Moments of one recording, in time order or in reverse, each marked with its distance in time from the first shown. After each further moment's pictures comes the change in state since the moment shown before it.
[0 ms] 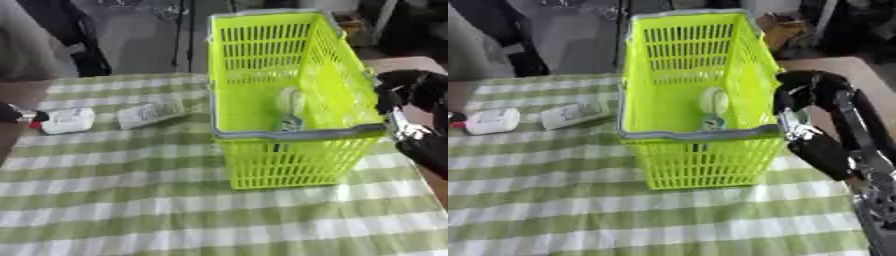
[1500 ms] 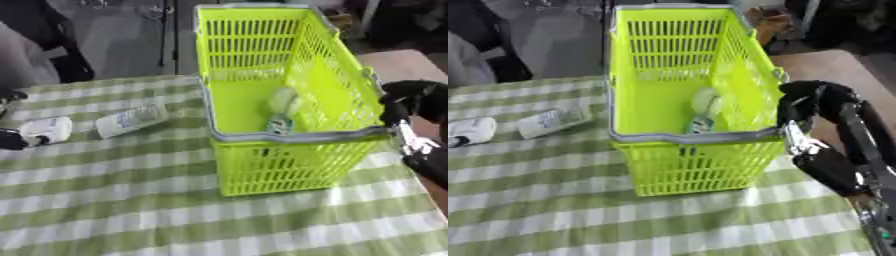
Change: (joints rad) left arm -0.044 -0.080 0.155 0.084 -0.521 -0.215 0.016; right arm -0.028 -0.022 0.003 -0.021 -0.002 0.000 0.000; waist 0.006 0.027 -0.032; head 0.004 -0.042
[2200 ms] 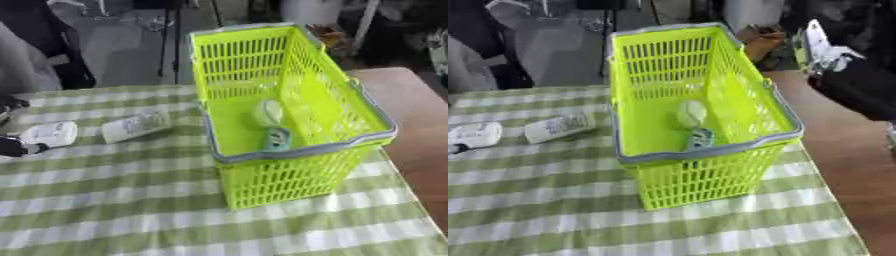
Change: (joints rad) left arm 0.012 -0.008 0.006 0.012 -0.046 -0.039 -0.038; right arm -0.244 -0.095 -0.061 -0.043 0.159 -0.082 -0.055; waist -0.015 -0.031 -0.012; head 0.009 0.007
